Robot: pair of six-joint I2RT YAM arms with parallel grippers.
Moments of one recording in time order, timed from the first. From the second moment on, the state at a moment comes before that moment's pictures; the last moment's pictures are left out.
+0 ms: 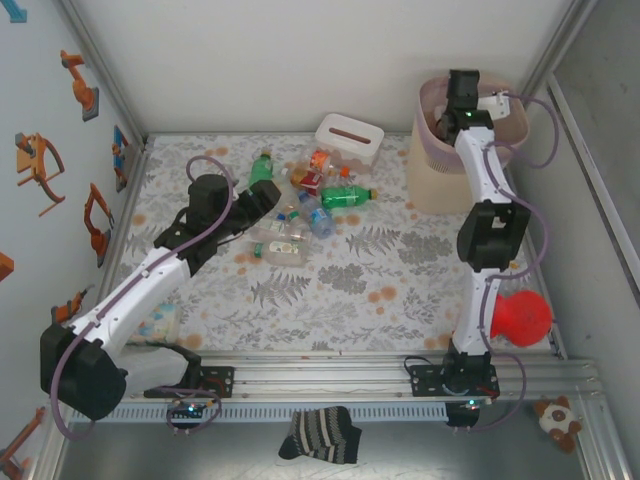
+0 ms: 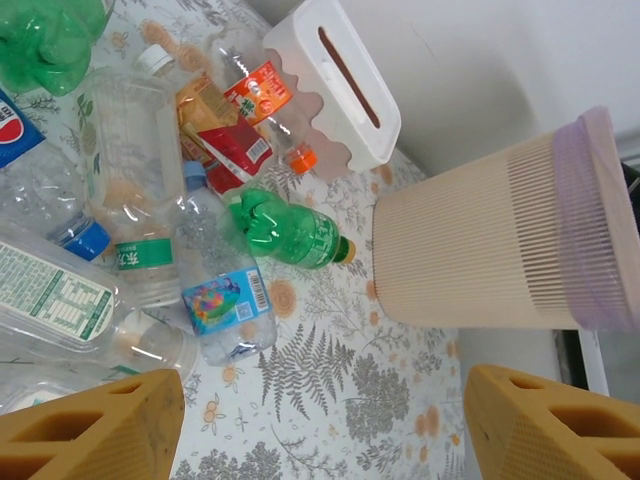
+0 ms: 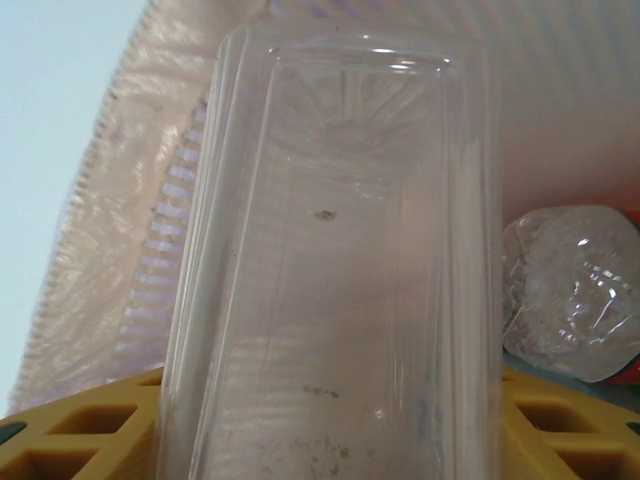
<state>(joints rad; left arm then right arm) -0.51 1.19 0.95 -0.24 0.12 -0.96 0.05 2.23 2.24 -0.57 0.49 1.29</state>
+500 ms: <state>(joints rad) -0.51 1.14 0.95 -0.27 0.09 -0.96 0.07 2.22 2.27 -0.65 0.60 1.35</state>
